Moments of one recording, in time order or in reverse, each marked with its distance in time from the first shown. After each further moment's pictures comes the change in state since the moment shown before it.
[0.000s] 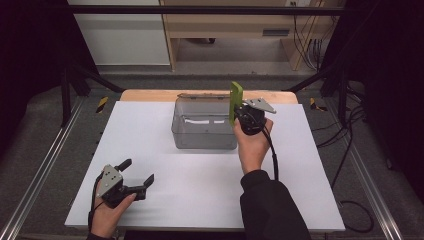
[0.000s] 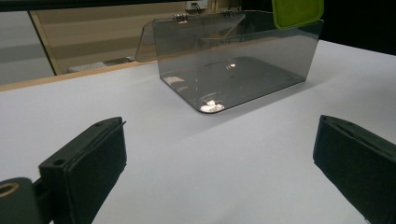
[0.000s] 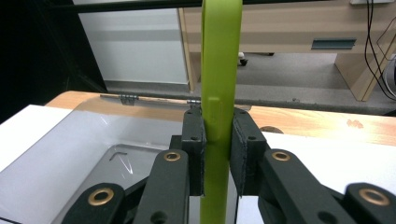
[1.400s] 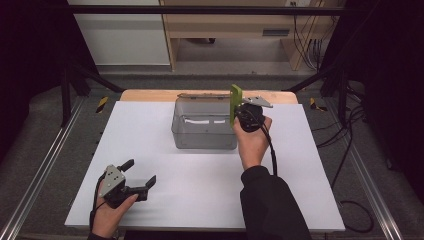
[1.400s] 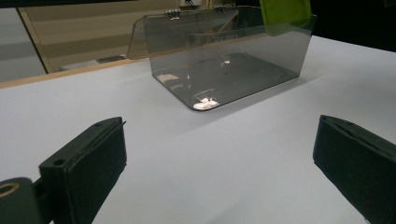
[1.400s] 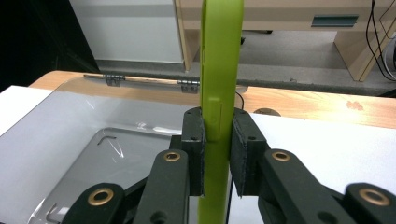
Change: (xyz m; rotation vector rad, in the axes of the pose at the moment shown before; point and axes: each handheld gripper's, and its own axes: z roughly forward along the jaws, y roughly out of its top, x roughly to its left) left arm -0.003 -0.001 0.003 0.013 -0.021 0.008; right arm -0.004 0.000 0.015 0.099 -0.019 -0.002
